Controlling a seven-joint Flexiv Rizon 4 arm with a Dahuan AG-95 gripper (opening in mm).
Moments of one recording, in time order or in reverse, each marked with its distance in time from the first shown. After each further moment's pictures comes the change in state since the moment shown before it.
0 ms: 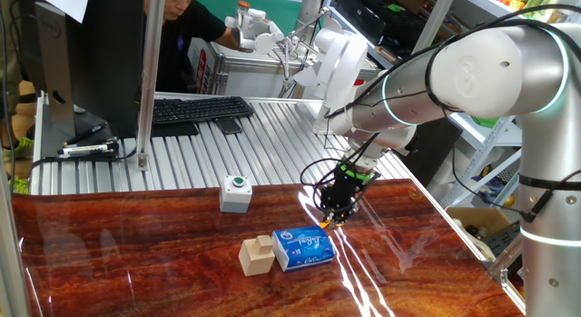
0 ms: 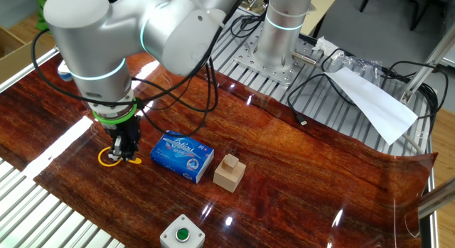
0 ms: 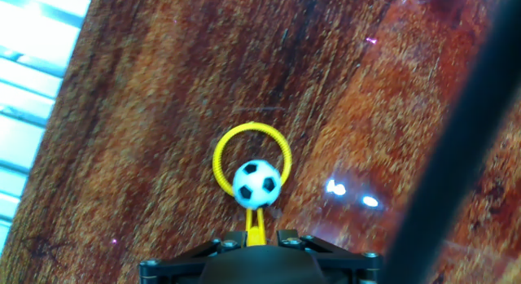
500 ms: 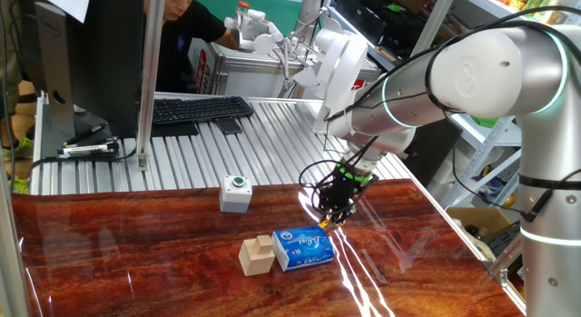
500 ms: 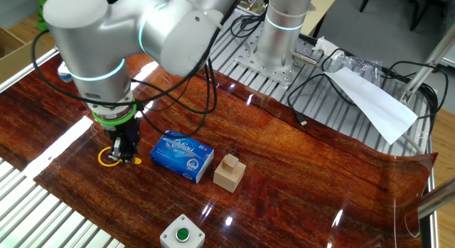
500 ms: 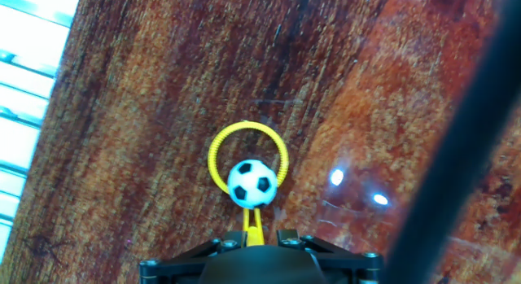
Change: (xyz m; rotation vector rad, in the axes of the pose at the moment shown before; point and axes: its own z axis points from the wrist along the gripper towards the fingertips) arm 0.000 0.004 0.007 -0.020 -0.012 0.016
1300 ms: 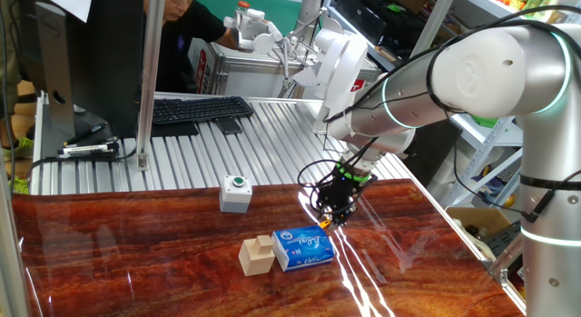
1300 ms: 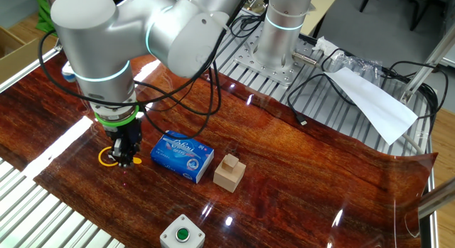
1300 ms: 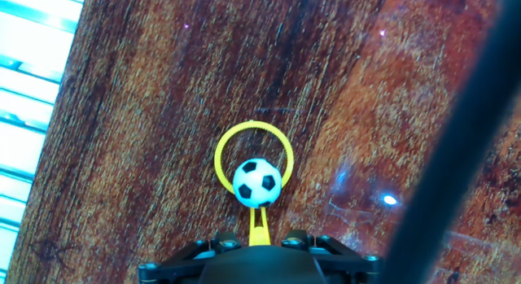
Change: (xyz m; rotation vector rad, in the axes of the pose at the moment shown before) arm 0.002 0.002 -0.002 -0.007 -0.002 0.016
